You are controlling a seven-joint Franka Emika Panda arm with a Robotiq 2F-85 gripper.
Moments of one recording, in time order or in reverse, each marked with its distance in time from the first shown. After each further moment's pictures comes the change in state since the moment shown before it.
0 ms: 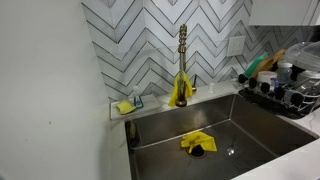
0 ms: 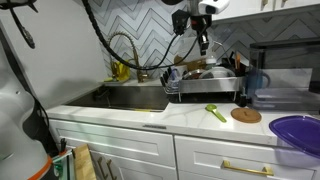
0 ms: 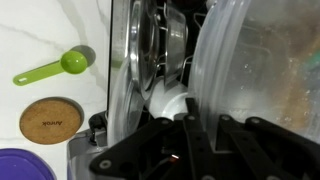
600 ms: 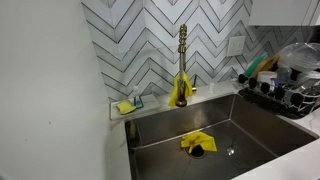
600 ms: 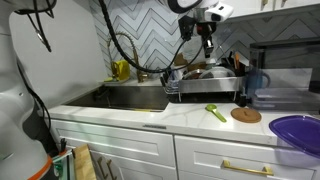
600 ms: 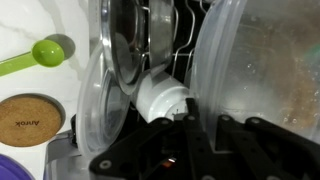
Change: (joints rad) arm 0.000 0.109 0.020 0.095 0.018 0.026 0.010
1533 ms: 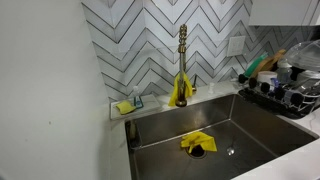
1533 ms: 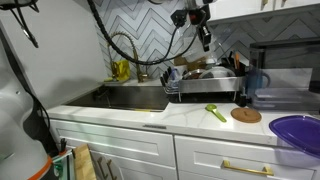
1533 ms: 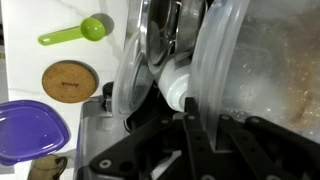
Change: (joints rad) arm 0.028 -0.111 0.004 -0.053 -0.269 0.004 0.091
